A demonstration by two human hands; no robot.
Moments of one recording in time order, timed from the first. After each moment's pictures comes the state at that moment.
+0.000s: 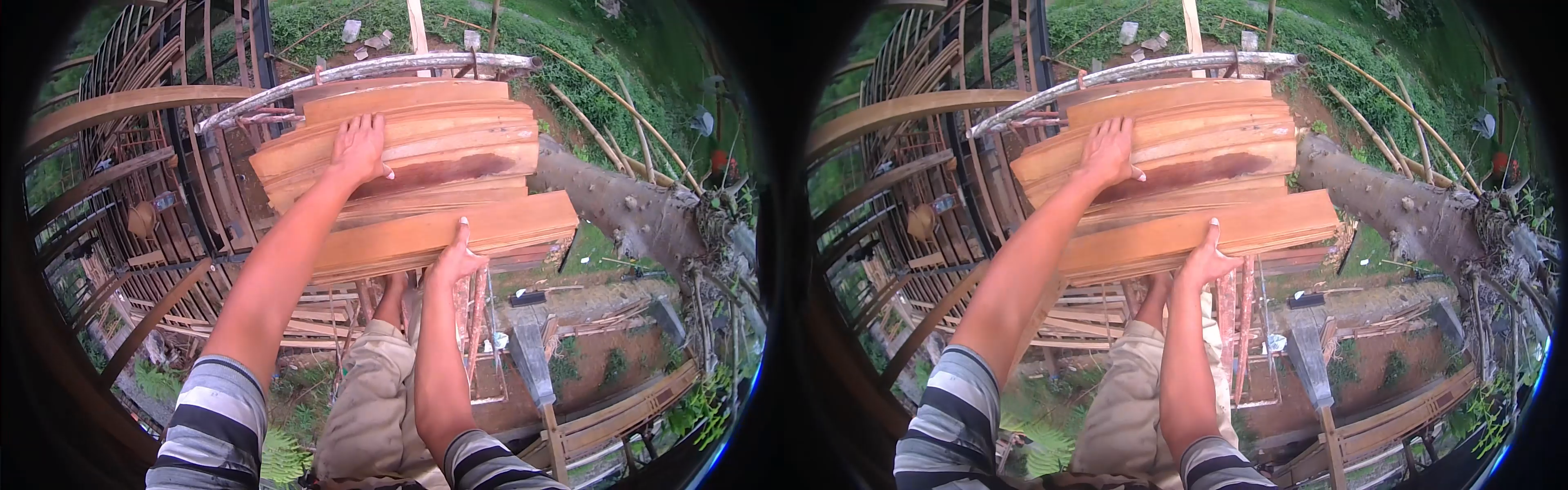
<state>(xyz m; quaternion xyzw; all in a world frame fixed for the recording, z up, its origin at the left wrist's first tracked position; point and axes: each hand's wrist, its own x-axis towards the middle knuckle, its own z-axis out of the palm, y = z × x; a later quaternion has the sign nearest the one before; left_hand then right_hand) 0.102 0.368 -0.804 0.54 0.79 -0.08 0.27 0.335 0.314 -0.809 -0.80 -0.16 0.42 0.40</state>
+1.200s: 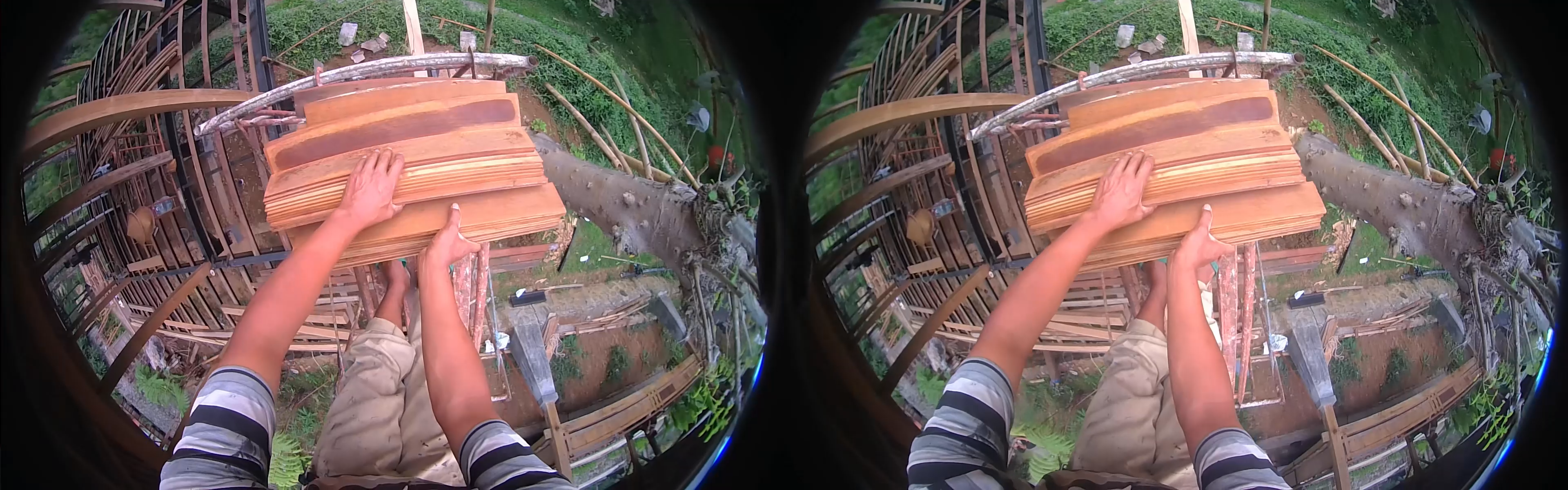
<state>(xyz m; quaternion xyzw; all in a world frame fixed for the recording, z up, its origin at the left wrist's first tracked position) 0.148 0.303 -0.800 0.60 0.75 0.01 0.28 0.302 0.319 -0.809 -0.82 -0.13 0.41 0.37</state>
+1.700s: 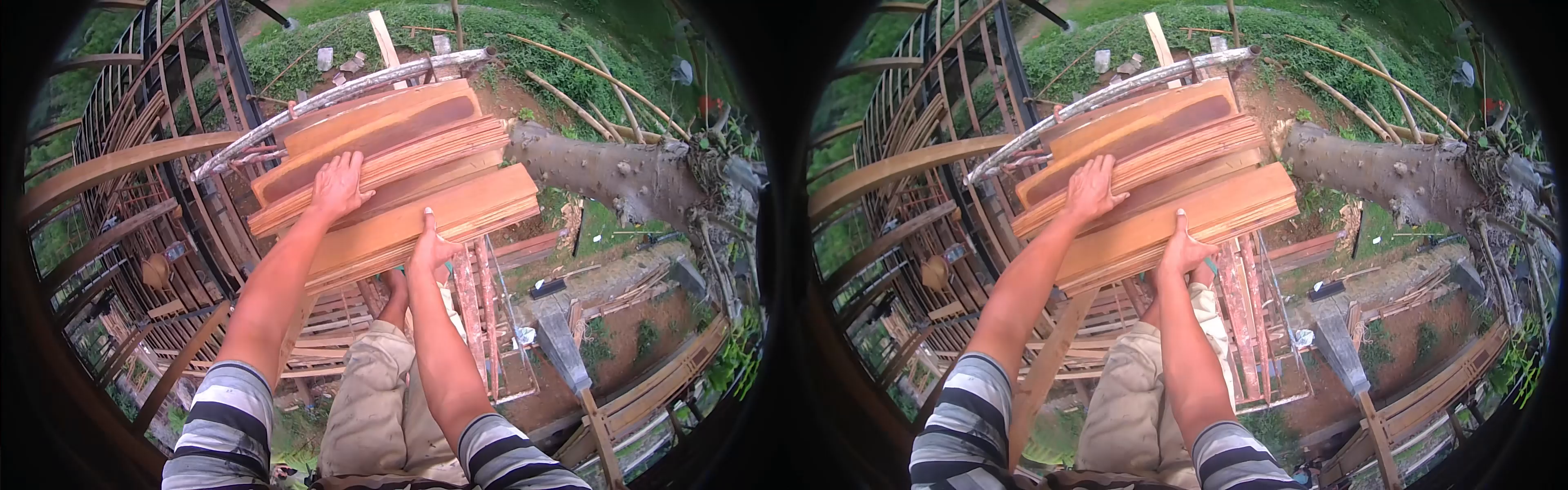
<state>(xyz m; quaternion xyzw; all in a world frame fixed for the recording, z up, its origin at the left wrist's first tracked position) 0.123 0.342 -0.798 0.62 0.75 -0.03 0.24 0.321 0.315 -0.814 -0.88 -0.14 0.39 0.25</state>
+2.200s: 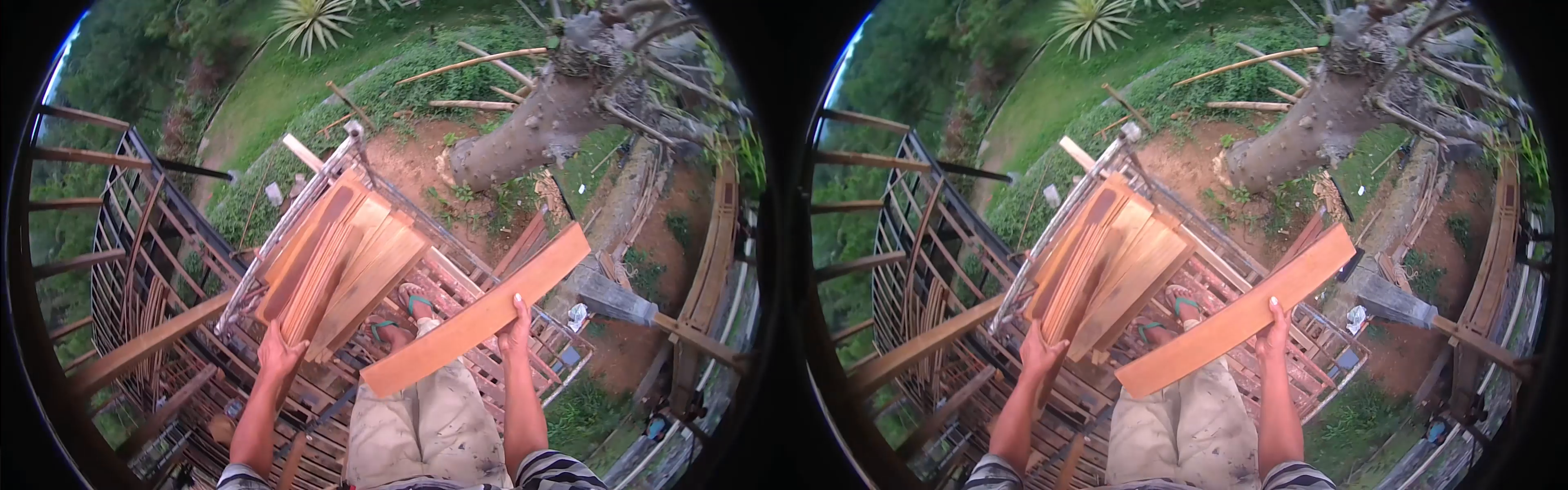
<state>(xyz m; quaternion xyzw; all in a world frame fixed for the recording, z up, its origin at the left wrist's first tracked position) 0.138 0.269 -0.582 0.51 0.79 -0.06 0.32 0.639 0.260 -0.641 -0.63 0.01 0.50 0.59</state>
